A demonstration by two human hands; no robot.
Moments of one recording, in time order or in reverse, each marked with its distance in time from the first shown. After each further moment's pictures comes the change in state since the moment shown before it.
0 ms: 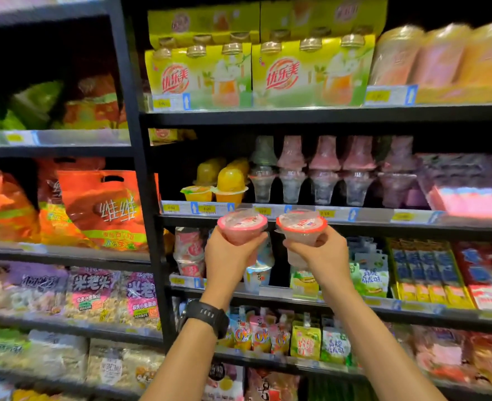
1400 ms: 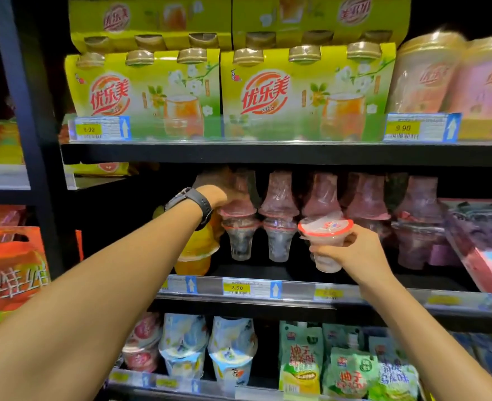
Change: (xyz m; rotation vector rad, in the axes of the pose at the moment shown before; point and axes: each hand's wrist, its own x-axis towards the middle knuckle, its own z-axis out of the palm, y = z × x) left_hand 0.345 0.022 0.107 1.268 -0.468 0.063; right_hand 0.204 0.009 -0.040 -0.134 -0.031 -0.059
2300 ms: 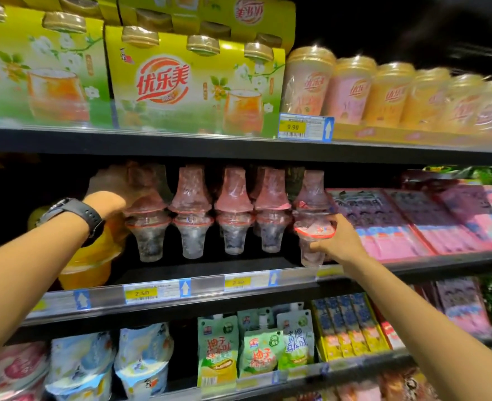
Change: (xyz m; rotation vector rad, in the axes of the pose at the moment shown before) left_hand -0.025 0.013 0.006 -0.219 0.354 0.040; right_hand 0.007 0.026 -0.131 -0.465 0.262 0.178
